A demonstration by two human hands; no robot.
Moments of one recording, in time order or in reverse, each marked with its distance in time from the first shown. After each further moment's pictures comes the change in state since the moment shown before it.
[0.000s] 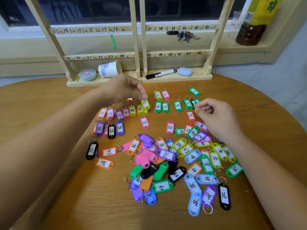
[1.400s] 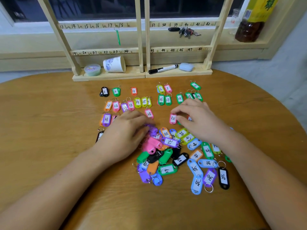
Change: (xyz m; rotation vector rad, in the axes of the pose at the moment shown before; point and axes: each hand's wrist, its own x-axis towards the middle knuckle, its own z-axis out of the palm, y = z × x) left_hand -0.146 -0.007 0.085 0.412 0.208 0.312; right_hand -0.033 -0.041 0.020 -0.325 -0.333 -0.390
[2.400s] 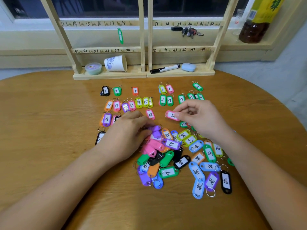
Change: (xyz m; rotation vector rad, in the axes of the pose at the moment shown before) left_hand 0.004 0.002 0.005 -0.002 0.039 -0.041; right_hand 0.005 -0.010 -0.003 0.637 0.068 0.226
